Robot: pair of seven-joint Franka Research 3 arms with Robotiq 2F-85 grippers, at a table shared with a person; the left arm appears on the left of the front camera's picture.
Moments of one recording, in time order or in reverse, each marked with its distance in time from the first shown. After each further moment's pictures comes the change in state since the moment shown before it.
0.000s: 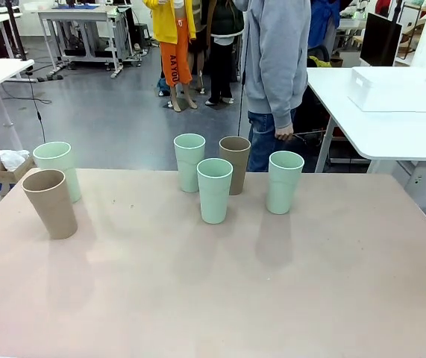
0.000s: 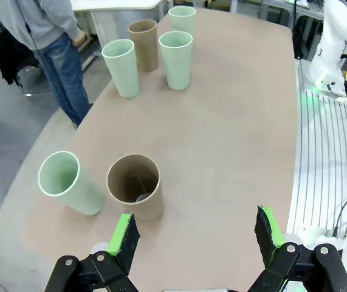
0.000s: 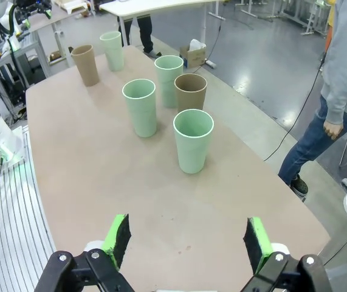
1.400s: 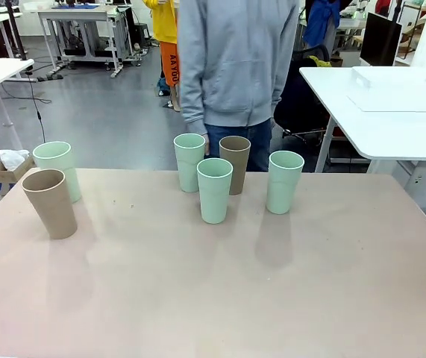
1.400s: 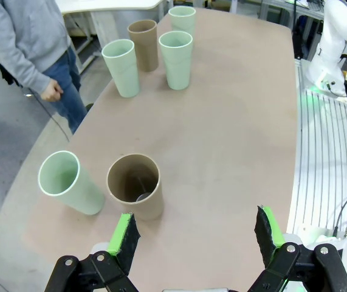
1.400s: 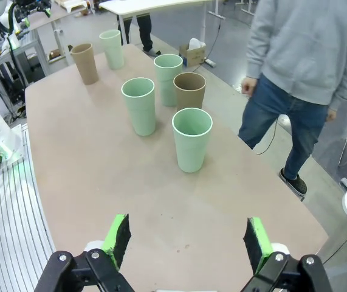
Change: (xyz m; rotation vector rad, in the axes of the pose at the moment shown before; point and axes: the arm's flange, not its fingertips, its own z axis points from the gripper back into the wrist) left arm 0.000 0.000 0.001 0.000 0.000 -0.001; right arm 0.001 -0.002 0.002 -0.002 0.006 0.005
